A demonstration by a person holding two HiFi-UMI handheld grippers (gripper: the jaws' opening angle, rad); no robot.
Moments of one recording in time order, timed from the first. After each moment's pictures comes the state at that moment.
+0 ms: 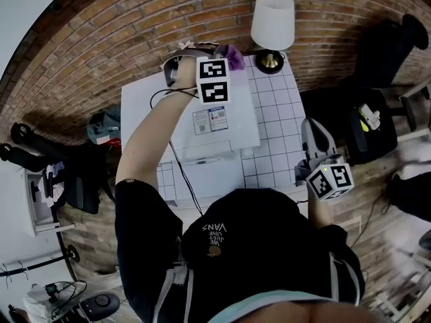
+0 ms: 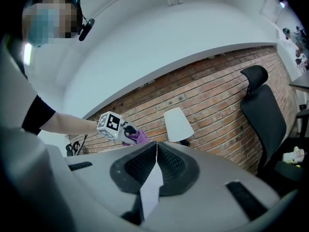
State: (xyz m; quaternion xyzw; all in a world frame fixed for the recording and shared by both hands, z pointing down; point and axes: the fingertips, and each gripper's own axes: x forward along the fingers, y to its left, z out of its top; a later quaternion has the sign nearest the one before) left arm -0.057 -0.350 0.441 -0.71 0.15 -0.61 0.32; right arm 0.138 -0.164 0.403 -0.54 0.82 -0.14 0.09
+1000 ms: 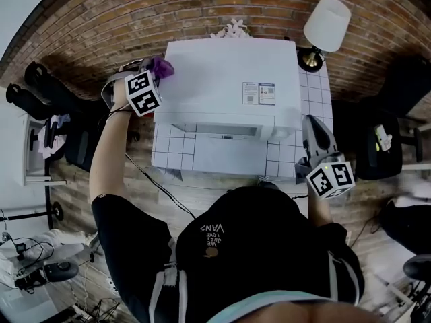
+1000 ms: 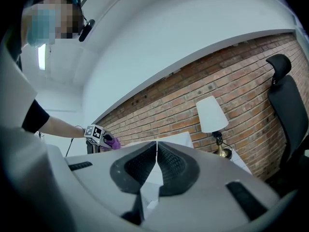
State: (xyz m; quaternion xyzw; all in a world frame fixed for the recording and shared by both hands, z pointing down) left arm -0.432 -0.207 0.449 -0.62 0.33 -0.70 0.14; right arm 0.013 -0.126 0.393 -0.45 0.88 -0.14 0.06
